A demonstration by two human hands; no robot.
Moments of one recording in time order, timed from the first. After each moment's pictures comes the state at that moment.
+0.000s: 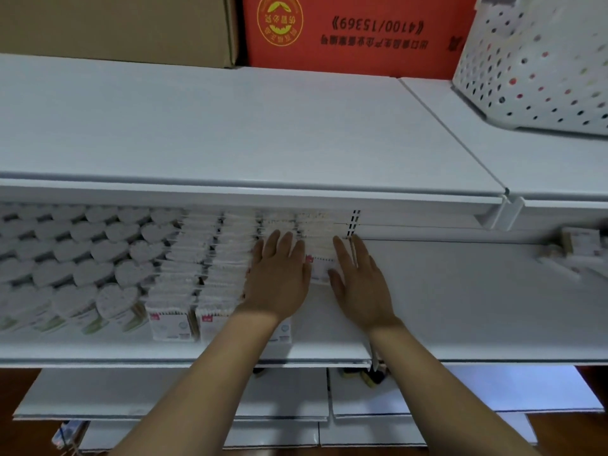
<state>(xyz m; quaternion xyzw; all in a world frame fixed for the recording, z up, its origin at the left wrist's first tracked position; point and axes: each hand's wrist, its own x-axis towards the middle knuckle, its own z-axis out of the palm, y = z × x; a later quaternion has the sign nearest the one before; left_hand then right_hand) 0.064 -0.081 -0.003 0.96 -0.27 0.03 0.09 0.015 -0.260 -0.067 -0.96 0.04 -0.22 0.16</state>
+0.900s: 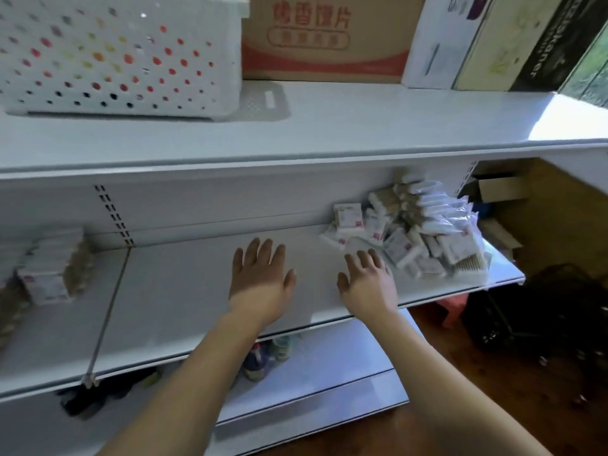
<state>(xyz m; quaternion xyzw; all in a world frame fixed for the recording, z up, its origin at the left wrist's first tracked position) -0.122 -0.470 0.011 0.94 -0.32 -0.02 0.09 -0.215 -0.664 -0.037 -0.96 0.25 -0.11 0.02</state>
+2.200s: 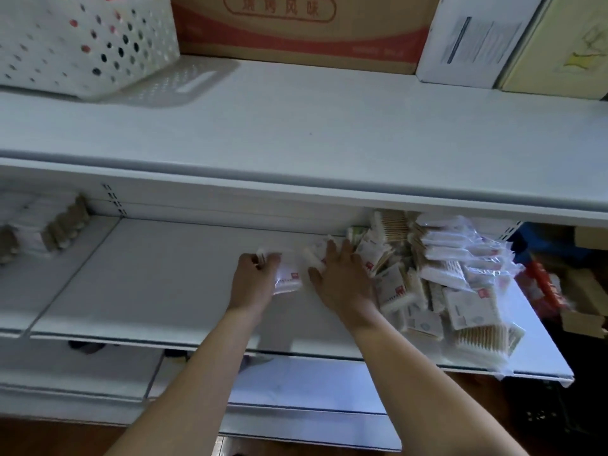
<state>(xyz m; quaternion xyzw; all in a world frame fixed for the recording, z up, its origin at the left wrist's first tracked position) -0.116 -0.591 -0.028 0.80 0.11 -0.07 0.59 -0.128 -0.767 -0.070 -0.99 0.12 -0.02 0.07</state>
